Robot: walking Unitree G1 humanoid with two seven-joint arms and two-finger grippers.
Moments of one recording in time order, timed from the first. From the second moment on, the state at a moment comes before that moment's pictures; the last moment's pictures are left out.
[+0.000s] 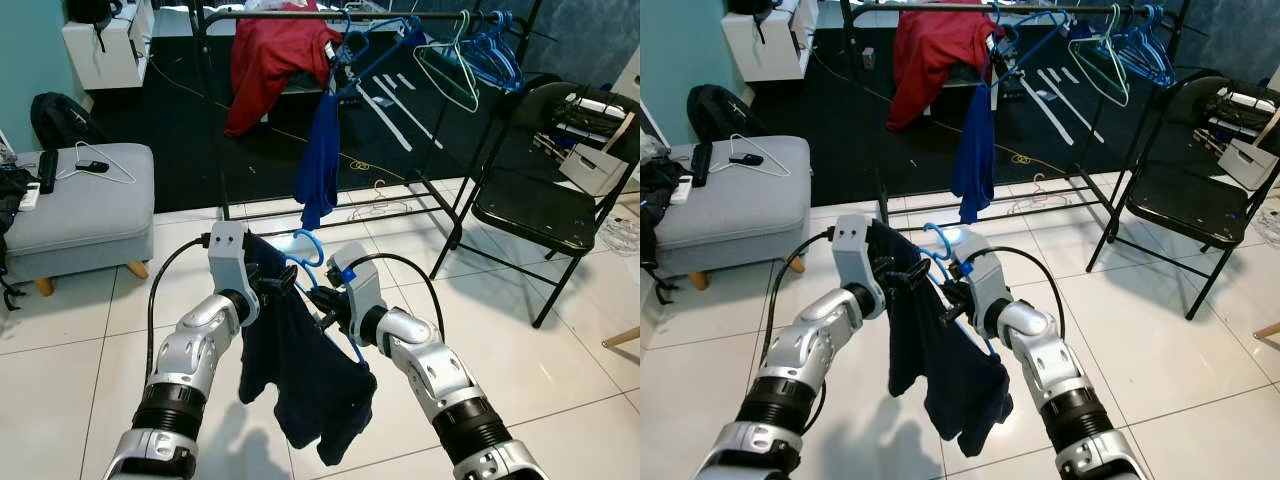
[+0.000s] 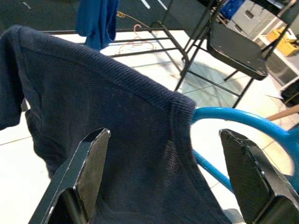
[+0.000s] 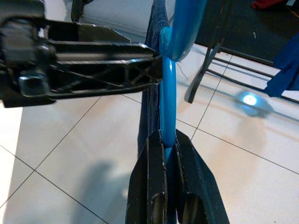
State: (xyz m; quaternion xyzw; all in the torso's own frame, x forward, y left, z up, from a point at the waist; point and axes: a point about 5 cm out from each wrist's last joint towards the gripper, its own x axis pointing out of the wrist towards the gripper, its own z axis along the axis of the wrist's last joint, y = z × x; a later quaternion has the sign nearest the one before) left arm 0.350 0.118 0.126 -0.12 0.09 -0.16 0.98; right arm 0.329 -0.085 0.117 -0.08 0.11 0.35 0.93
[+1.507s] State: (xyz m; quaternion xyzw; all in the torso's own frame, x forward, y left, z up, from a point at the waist) left arm 0.355 0.118 0.131 -0.07 0.07 -0.17 0.98; right arm 0.325 -0.083 0.122 -0.07 0.11 0.36 0.93
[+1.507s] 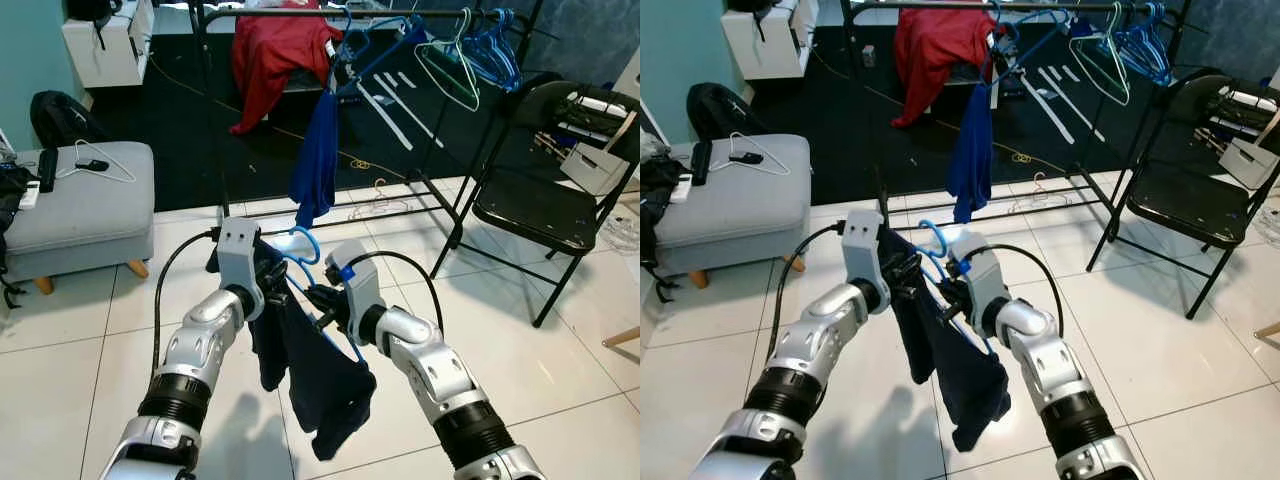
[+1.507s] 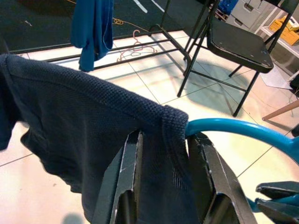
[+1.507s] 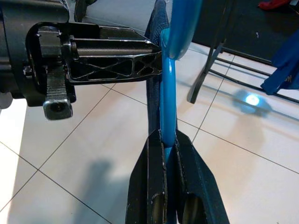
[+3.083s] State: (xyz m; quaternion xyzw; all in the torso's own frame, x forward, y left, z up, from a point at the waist) left arm 0.342 0.123 0.129 -0.09 0.07 -0.23 0.97; right arm 0.325 -0.088 0.121 -0.08 0.11 0.35 0.92
